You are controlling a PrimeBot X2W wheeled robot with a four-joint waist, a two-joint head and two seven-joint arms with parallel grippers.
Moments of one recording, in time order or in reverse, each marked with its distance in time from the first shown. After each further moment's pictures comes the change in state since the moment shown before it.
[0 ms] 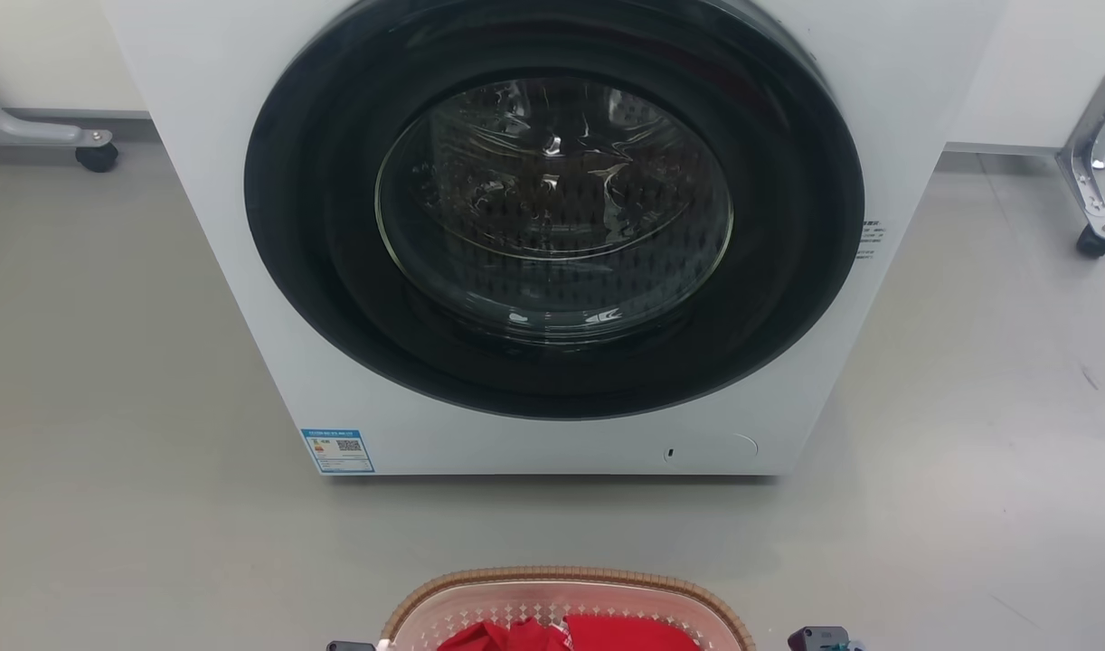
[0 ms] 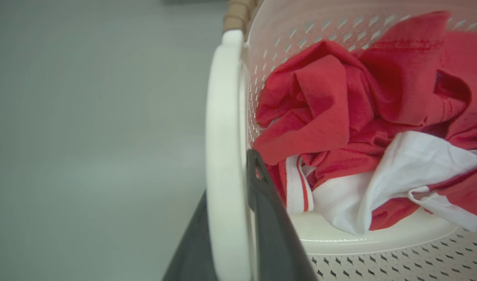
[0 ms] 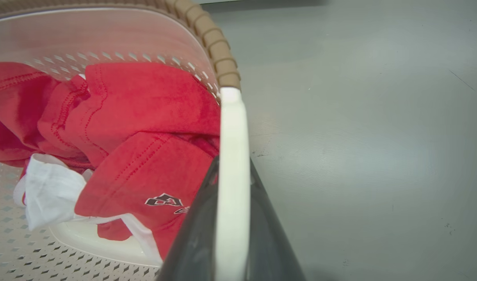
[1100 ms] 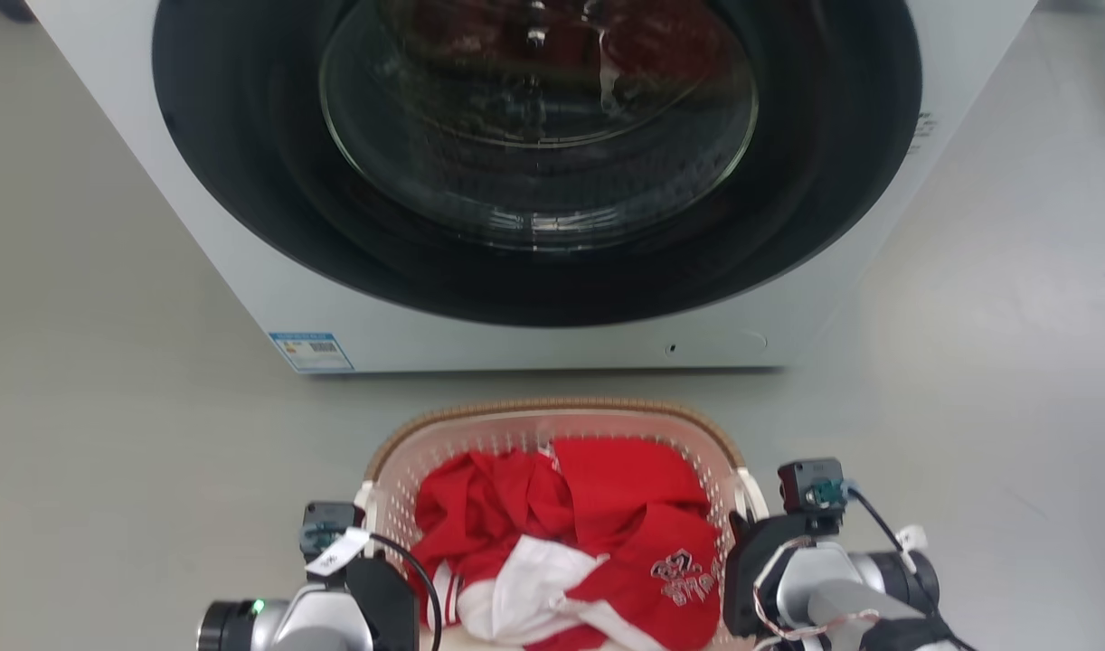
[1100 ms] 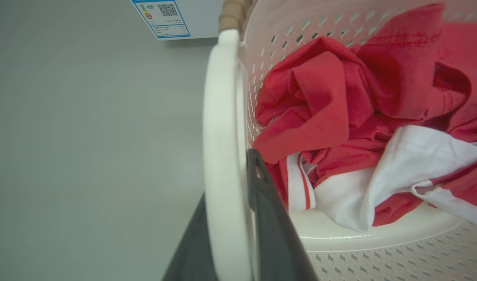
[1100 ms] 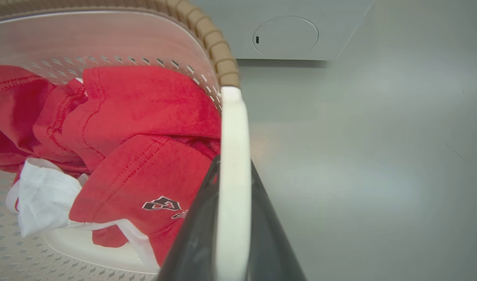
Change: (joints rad) left arm -0.199 -0.004 0.022 0.023 -0.032 -0.004 -0.066; right arm -0.257 0.000 0.038 0.046 -0.013 0.000 -0.043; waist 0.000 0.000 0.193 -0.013
